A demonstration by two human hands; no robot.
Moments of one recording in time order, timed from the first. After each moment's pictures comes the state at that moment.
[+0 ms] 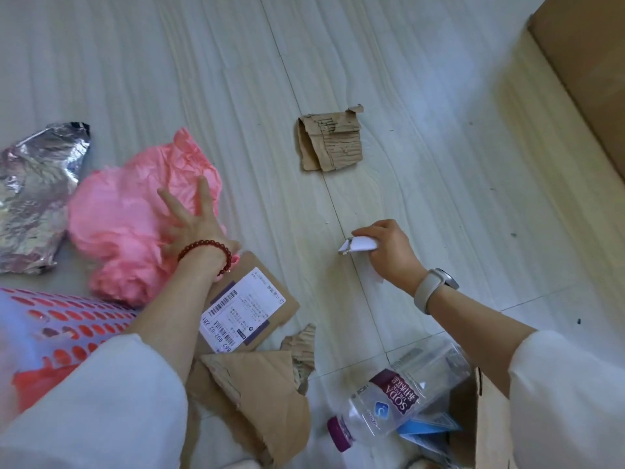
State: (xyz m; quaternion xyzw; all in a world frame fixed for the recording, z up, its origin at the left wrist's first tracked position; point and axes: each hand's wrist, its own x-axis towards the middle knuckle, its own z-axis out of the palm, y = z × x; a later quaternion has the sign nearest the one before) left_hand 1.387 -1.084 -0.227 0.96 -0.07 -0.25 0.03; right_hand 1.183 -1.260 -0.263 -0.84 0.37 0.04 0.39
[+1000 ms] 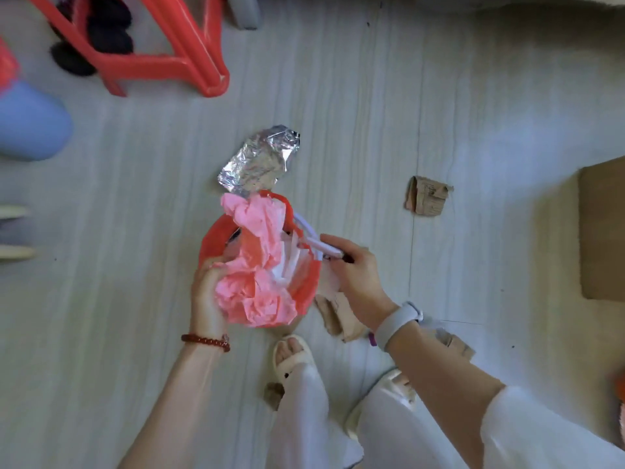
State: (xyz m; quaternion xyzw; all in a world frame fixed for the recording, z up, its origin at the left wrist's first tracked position) left_hand 1.338 -0.808 0.134 0.61 0.25 -0.18 0.73; right_hand 1.300 -1.000 0.138 -0.65 0.37 0.08 0.66
